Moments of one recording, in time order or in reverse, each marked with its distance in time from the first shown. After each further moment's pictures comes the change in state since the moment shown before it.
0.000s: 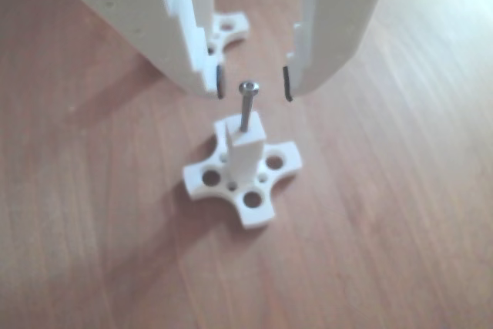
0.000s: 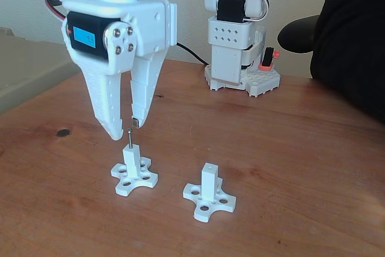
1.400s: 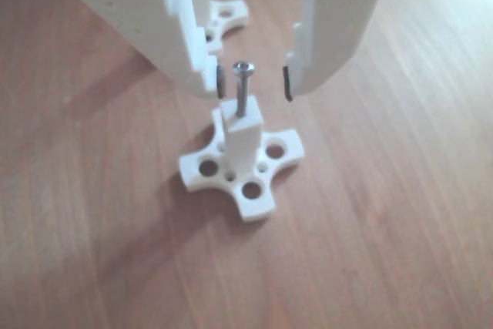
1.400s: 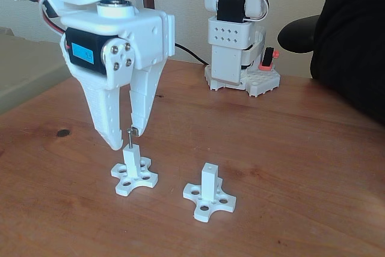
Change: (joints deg) arm 0.0 -3.1 -0.7 -1.1 0.0
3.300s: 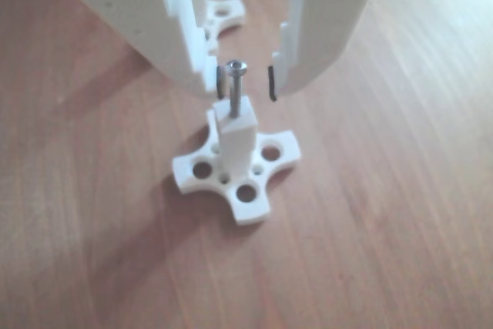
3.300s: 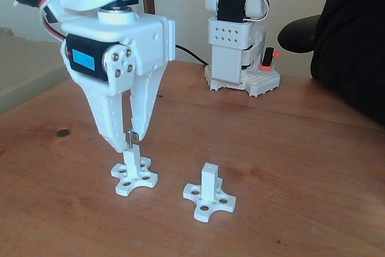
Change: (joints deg) arm -0.5 -1.1 -0.2 -1.1 0.0
